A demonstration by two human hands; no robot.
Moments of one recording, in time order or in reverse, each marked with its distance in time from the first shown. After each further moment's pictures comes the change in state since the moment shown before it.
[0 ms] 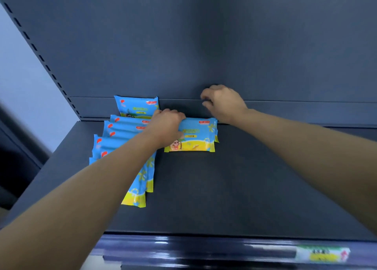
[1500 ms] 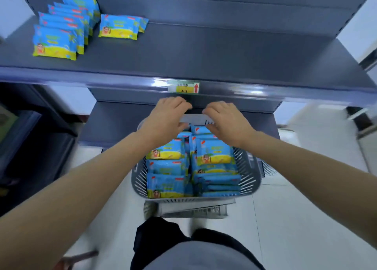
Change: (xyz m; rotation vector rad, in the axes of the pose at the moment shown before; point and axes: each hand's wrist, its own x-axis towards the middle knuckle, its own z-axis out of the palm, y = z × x) left_hand -0.269 0.370 0.056 -0.212 0.129 0.160; right_hand -0.487 0.088 -0.043 -0.052 -0.193 -0.200
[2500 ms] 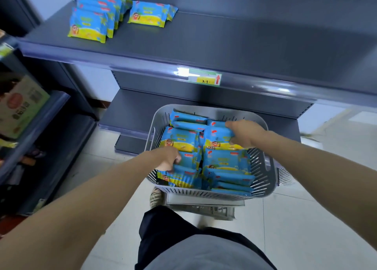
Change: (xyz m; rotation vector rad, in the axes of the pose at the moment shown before) left_hand -0.076 -0.033 0.107 -0.091 -0.891 -0.282; right_hand 0.003 0.022 0.058 -0.005 -0.549 0.153
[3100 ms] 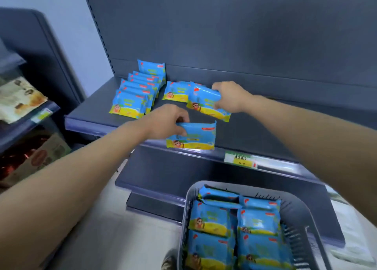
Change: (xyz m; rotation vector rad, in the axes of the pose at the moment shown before) left_hand -0.101 -0.102 -0.271 -0.210 0.716 0.110; right_hand 0.141 -0.071 -0.283 0.176 0.476 -0.082
